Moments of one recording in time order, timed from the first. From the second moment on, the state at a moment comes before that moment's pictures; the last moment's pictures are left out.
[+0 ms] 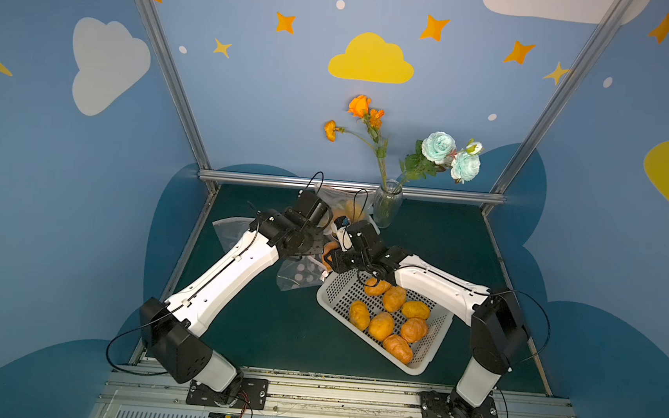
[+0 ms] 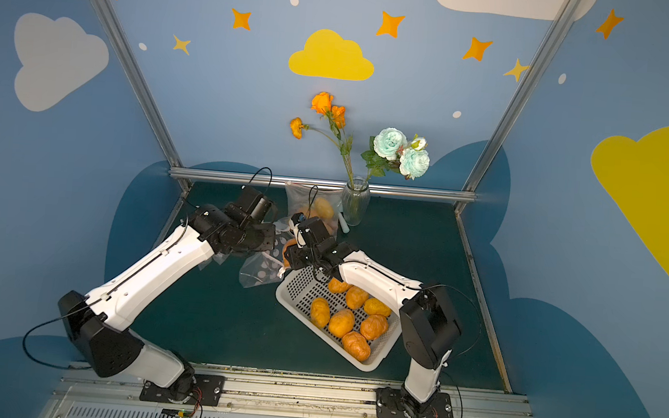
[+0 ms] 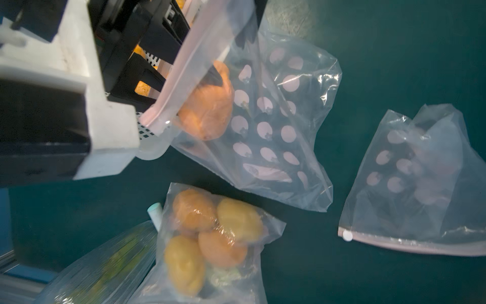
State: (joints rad) left arm -0.58 1.53 1.63 -1.14 -0.18 -0.65; right arm 0.85 1.78 1.38 -0.33 -0.07 0.27
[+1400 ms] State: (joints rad) left arm -0.60 1.46 1.35 -1.14 -0.24 -0.80; right arm 0.84 1.31 0.92 -0.34 0.16 0.42
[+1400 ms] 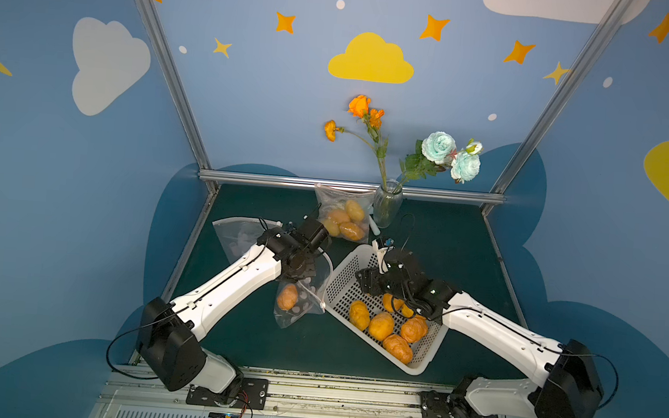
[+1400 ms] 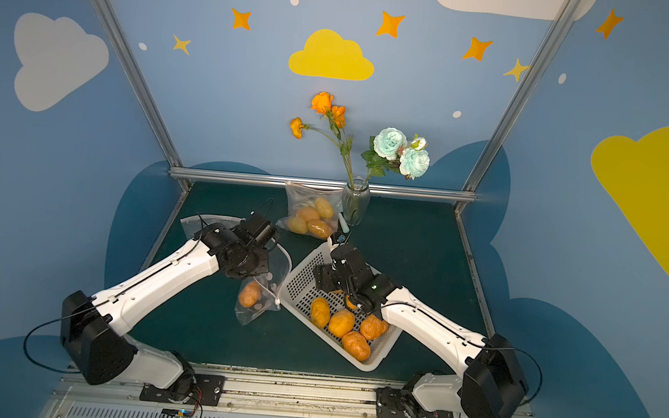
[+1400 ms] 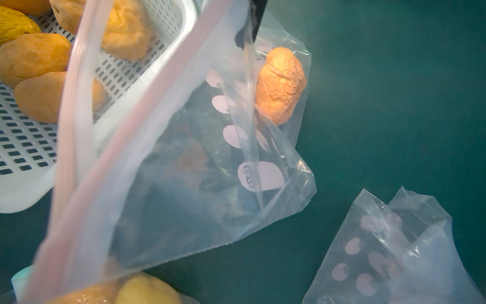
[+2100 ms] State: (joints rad) left arm -0.63 1.44 1.37 -1.14 -0.22 -0.79; right arm 0.68 1.64 1.00 -0.39 0.08 0.51
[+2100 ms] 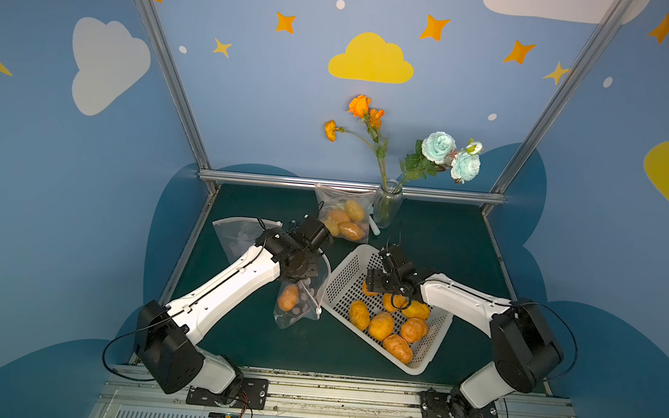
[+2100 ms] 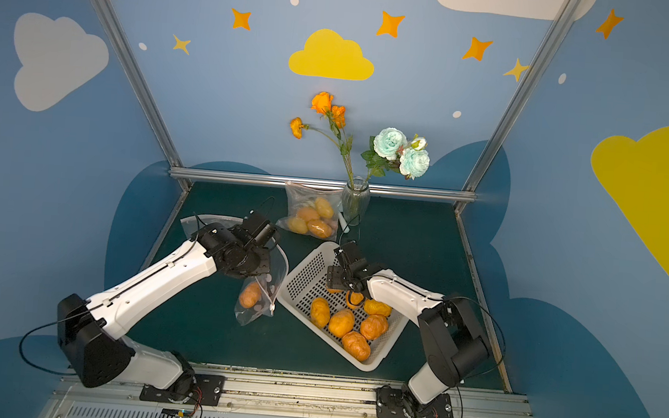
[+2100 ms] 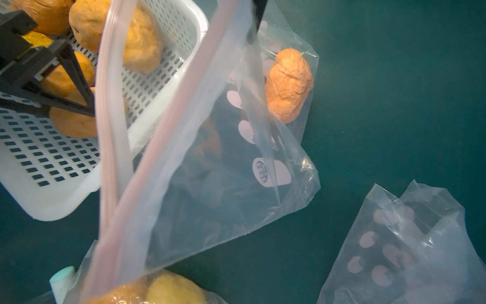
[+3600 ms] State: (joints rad) left arm -0.63 1.32 1.30 -1.02 -0.14 -0.75; right arm 0.85 1.18 0.99 -0.26 -0.30 0.35
